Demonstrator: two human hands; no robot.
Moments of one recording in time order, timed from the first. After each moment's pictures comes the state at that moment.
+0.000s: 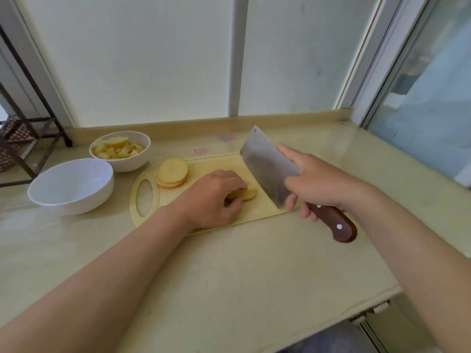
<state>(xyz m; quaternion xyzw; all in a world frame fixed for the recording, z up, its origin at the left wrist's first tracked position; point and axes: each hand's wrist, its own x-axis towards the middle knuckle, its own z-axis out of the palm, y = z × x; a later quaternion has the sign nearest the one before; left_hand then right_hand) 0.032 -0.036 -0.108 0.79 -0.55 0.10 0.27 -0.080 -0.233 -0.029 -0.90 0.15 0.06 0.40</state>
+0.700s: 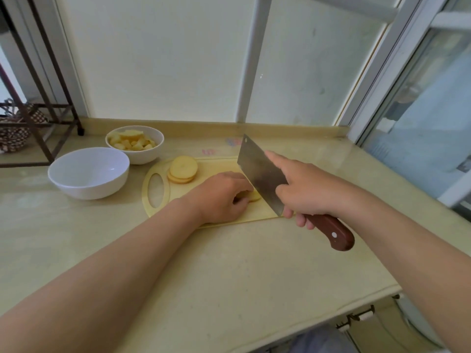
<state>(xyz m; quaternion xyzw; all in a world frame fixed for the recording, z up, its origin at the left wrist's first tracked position) 0.029 -0.033 -0.104 0.80 -0.54 0.08 0.24 -0.091 -0.182 -0.001 -0.95 0.14 0.09 0.26</state>
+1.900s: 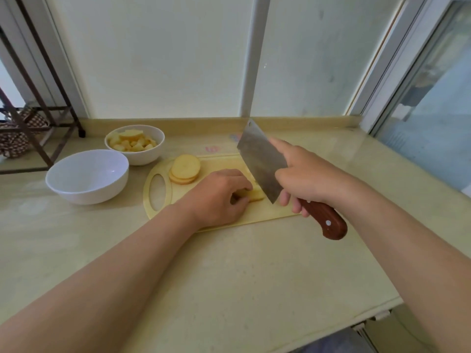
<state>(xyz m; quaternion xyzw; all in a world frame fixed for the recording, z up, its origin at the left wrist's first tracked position) 0.029 -0.024 -0.107 0.78 -0.53 0.13 0.32 -0.066 -0.187 -0.010 -0.92 0.17 0.05 0.35</state>
